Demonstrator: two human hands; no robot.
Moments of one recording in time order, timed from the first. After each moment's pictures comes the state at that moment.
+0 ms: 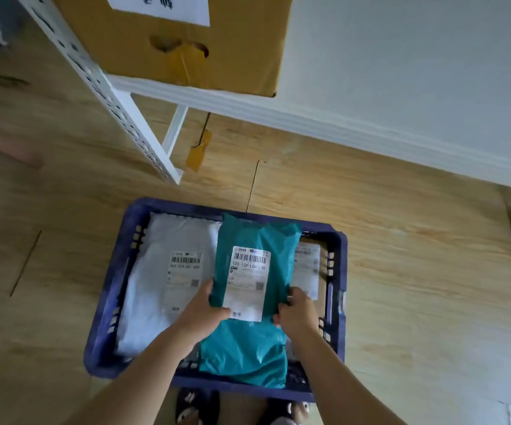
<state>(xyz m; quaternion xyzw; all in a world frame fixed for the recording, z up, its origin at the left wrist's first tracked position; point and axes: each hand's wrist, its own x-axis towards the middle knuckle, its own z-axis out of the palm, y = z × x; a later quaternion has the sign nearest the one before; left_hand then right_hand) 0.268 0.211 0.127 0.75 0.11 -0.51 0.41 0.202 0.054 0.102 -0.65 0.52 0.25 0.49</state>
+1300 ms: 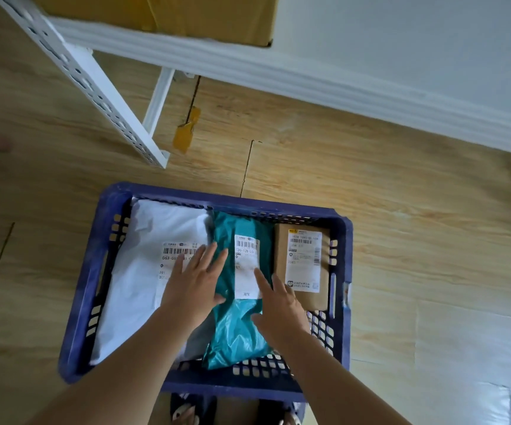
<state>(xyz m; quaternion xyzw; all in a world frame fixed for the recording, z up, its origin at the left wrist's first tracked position) 0.296 0.202 0.077 0.88 -0.30 -0.36 -0.08 0.204 0.063 0.073 -0.87 0.19 0.38 0.26</state>
